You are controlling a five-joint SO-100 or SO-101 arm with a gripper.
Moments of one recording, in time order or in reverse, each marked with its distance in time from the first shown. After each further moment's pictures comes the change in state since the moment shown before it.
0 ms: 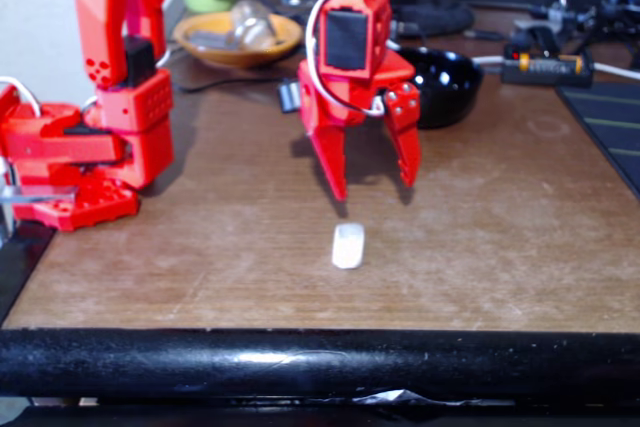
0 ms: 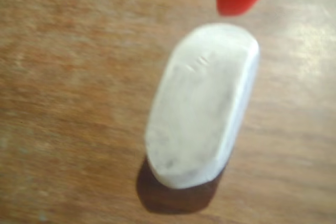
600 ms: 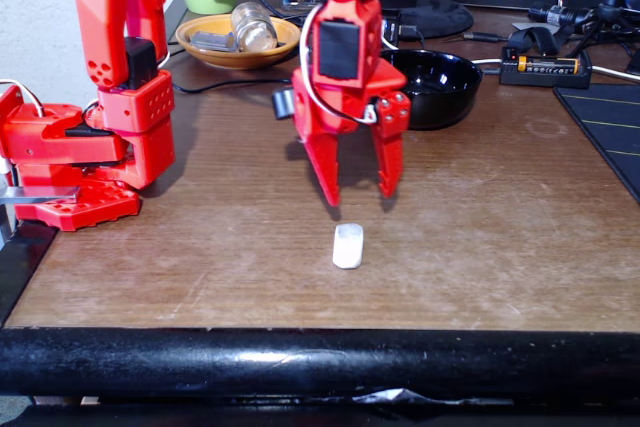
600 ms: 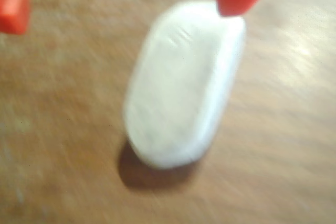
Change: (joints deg) arm 0.0 0.1 3.0 -2.8 0.1
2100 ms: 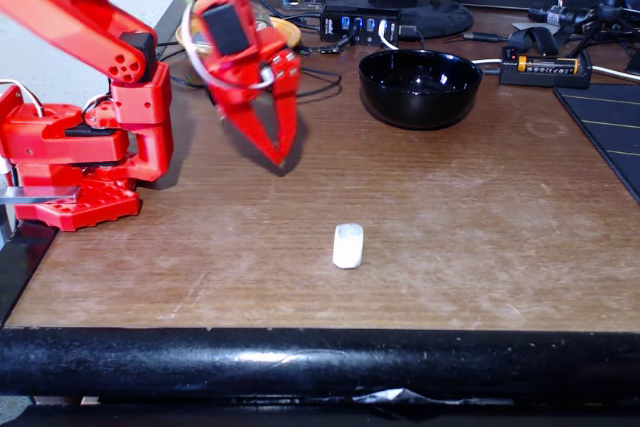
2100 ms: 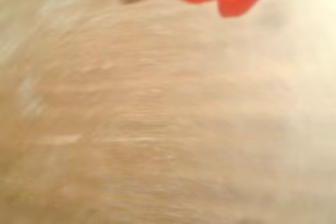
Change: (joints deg) arm -21.9 54.4 50.3 -12.7 17.8
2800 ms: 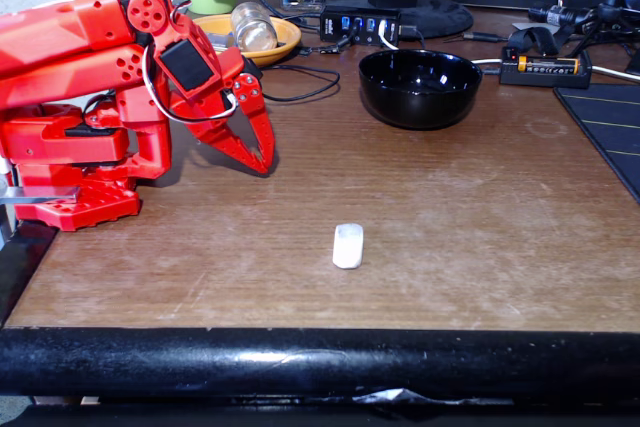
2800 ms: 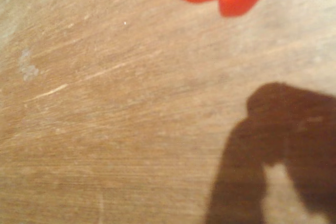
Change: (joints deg) arm -5.8 44.9 28.3 9.0 14.7
